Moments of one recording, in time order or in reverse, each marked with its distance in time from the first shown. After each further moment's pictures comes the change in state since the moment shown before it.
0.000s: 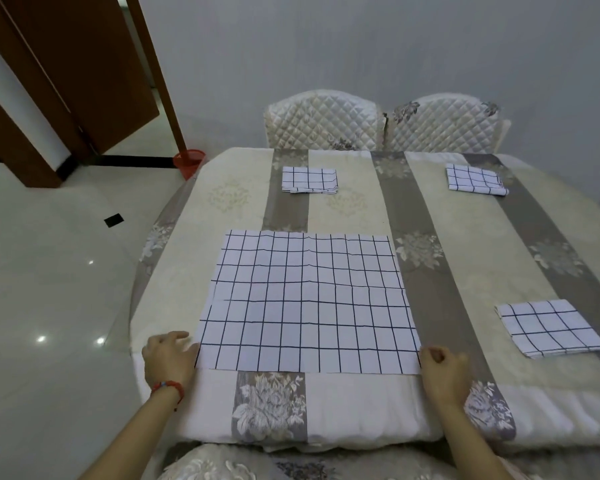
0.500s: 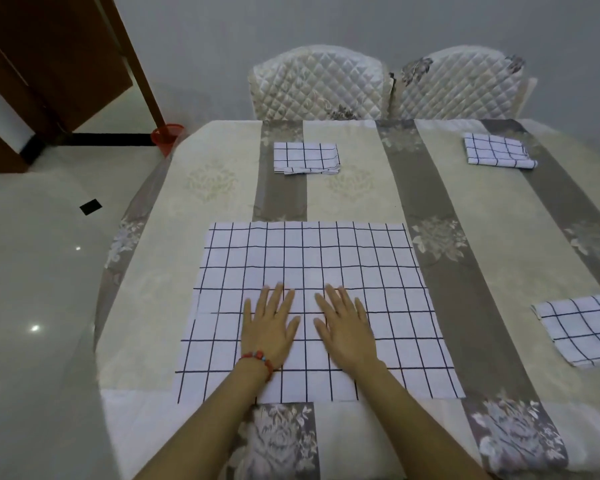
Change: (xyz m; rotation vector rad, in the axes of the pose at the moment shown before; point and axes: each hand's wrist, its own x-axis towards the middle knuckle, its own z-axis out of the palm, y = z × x) left_hand 0.015 0.090 0.140 0.534 -0.340 0.704; right_hand 0.001 -0.097 0.145 -0.447 -0.420 -0.812
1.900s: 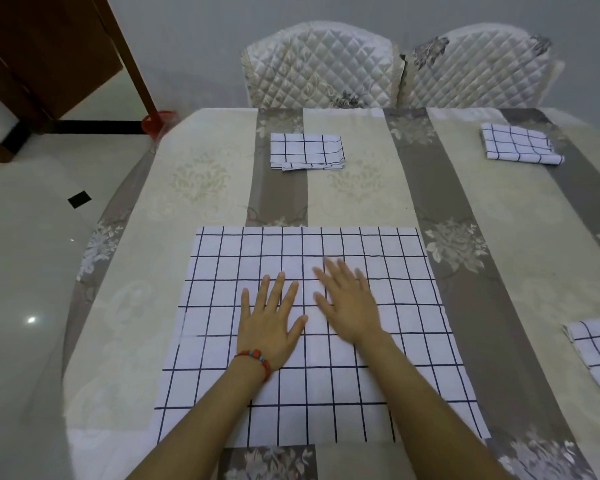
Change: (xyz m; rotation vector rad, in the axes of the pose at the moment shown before) left_hand 0.045 -0.004 0.000 0.072 0.052 0.081; right_hand 0.081 0.020 -0.012 -0.018 -0.003 -0.068
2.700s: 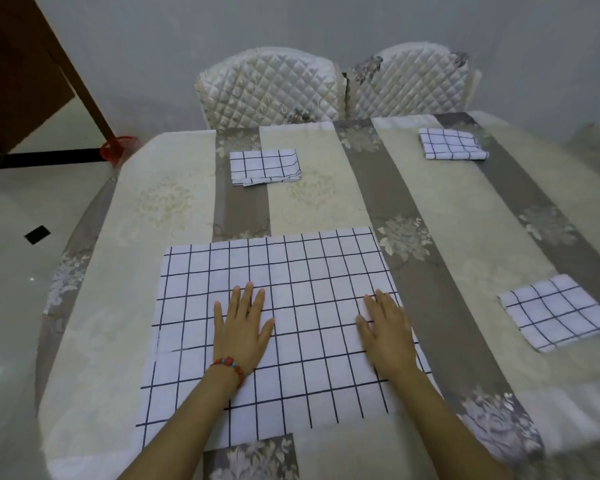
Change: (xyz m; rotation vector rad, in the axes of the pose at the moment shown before) left_hand -0.006 0.004 -0.011 -0.044 -0.040 0.023; right_hand -0.106 0.048 -0.034 0.166 0.136 0.417
